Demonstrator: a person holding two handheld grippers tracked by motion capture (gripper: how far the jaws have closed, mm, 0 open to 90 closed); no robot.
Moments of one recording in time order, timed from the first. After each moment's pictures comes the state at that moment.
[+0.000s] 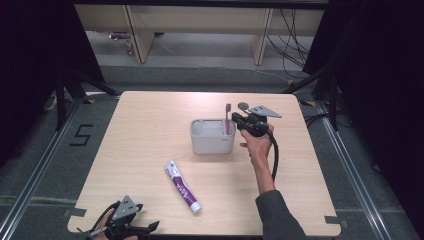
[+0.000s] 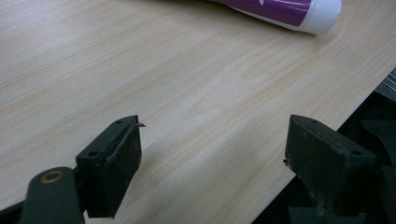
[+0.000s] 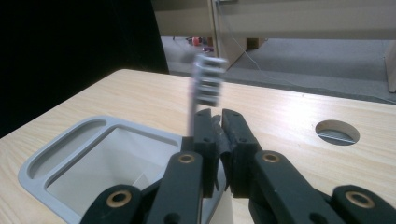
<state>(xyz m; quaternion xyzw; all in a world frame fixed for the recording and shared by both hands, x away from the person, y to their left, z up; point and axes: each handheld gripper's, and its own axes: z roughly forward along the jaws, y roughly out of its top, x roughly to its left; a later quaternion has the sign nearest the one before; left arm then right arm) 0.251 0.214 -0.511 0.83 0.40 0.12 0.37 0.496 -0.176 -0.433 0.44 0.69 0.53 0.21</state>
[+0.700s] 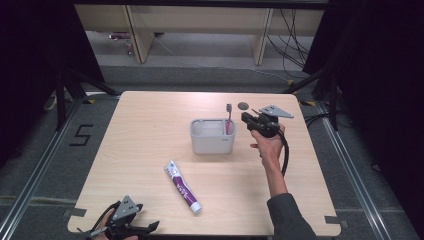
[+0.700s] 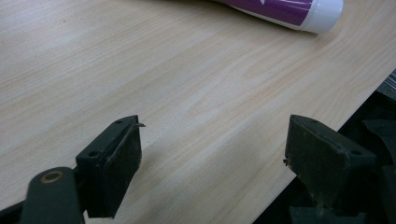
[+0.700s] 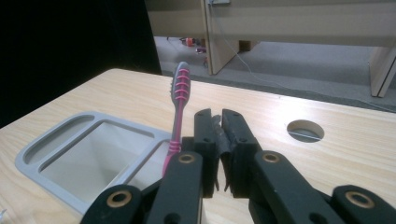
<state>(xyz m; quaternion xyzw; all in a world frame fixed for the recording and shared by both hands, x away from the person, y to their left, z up) 0.251 0.214 -0.511 0.83 0.40 0.12 0.37 0.484 -0.204 -0.421 0.45 0.69 0.53 0.22</state>
